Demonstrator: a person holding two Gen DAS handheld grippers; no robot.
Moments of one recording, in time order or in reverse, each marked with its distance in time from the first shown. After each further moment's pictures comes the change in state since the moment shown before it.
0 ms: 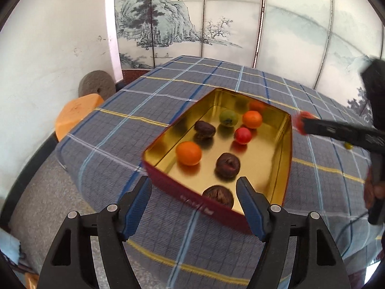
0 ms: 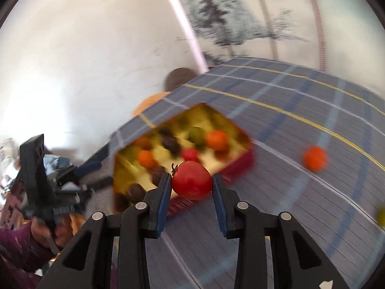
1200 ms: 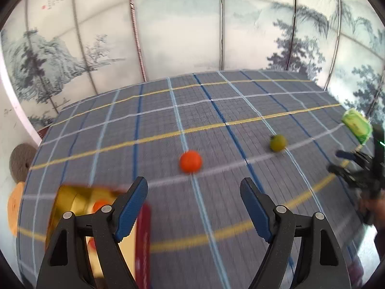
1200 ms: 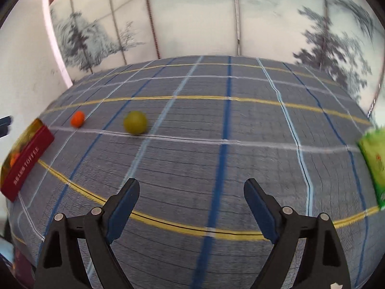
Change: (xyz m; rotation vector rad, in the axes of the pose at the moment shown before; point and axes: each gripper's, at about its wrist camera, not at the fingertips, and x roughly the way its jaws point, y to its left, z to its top) left arm 0.071 -0.245 0.114 0.481 0.043 -0.359; right arm -0.214 -0.197 -0.187 0.403 -0.137 -0.681
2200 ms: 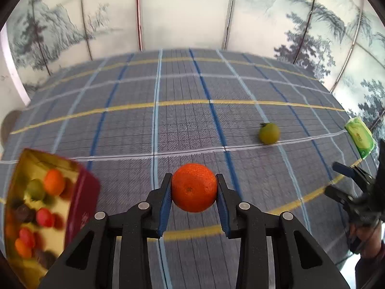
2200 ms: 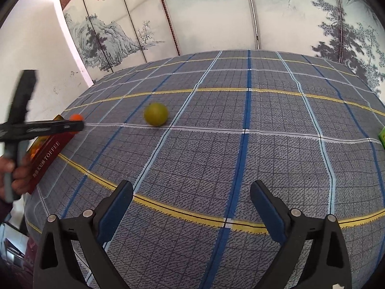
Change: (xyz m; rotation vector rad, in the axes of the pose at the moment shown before) left arm 0.024 -0.042 -0.028 -0.147 0.076 -0.029; right arm 0.005 0.009 -0.005 -0.031 0.018 0.128
